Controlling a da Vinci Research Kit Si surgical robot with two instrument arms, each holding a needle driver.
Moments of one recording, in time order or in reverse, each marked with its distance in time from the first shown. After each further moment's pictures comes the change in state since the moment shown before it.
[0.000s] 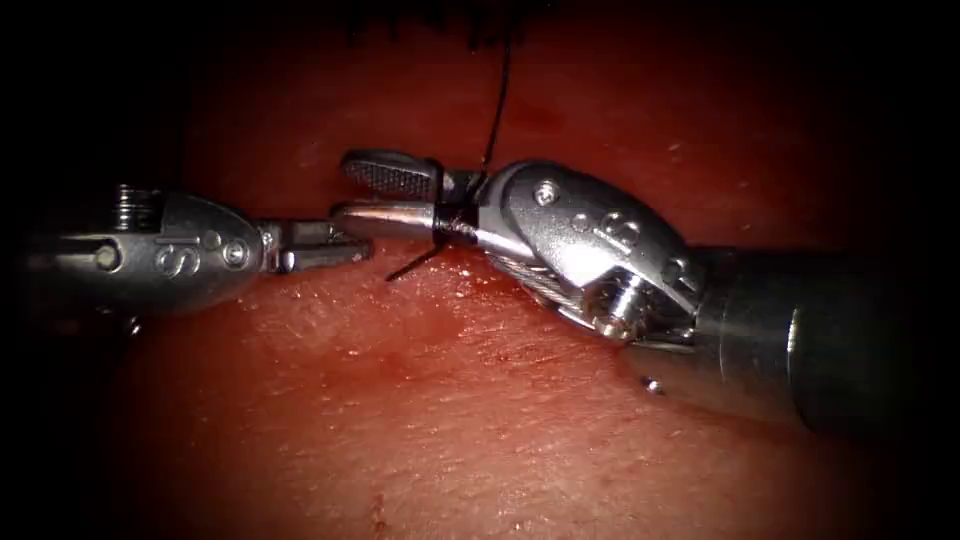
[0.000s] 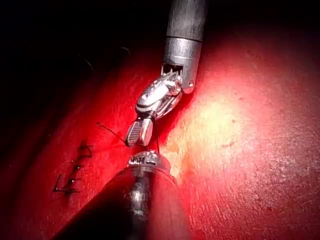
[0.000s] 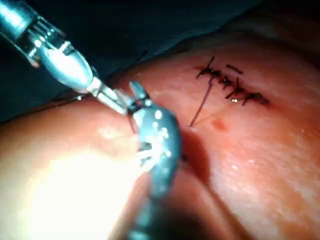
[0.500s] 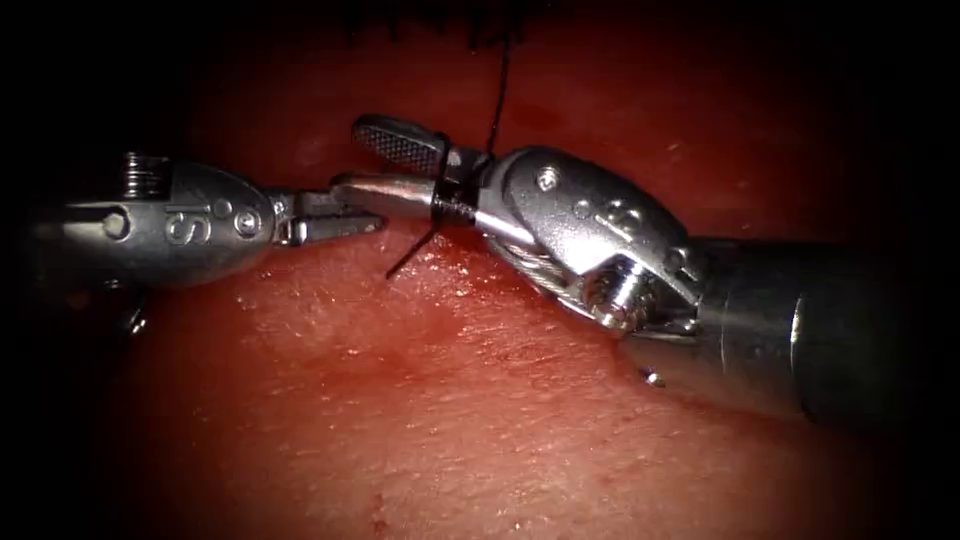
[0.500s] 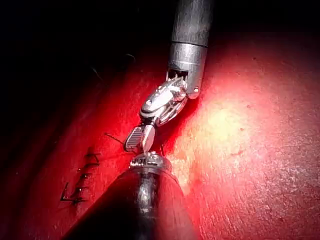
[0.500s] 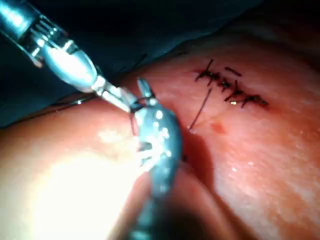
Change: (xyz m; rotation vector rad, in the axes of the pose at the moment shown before) right arm 0.001 0.001 0.000 -0.079 0.009 0.005; left arm 0.003 -0.001 0.001 0.032 0.004 -0.033
